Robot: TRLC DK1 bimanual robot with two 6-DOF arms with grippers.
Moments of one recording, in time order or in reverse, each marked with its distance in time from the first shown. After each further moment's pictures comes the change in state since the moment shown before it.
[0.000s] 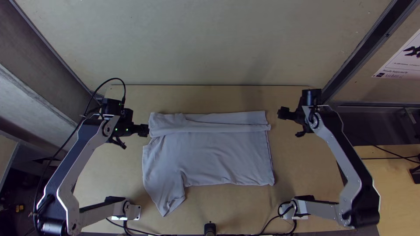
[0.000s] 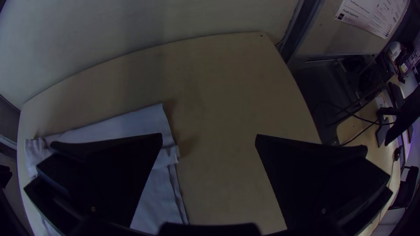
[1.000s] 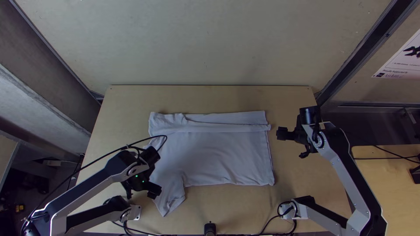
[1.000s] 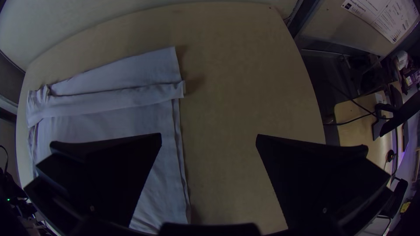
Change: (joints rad) left arm -0.613 -0.169 -0.320 -0.546 0.021 -0.364; right arm 0.093 -0.215 -0.134 -0.226 -0.018 -0.002
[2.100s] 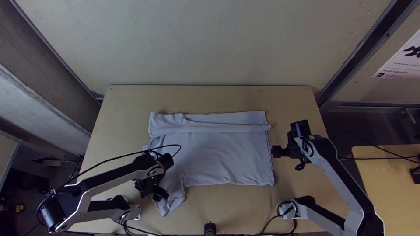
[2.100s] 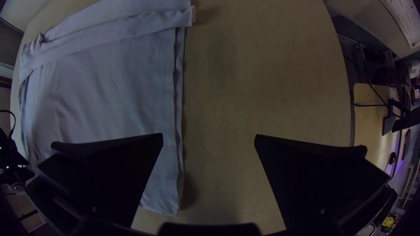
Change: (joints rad) left arm -0.097 0.258 -0.116 0.229 0.010 0.040; right arm 0.006 -0.026 -0.240 0.011 -0.095 -0.066
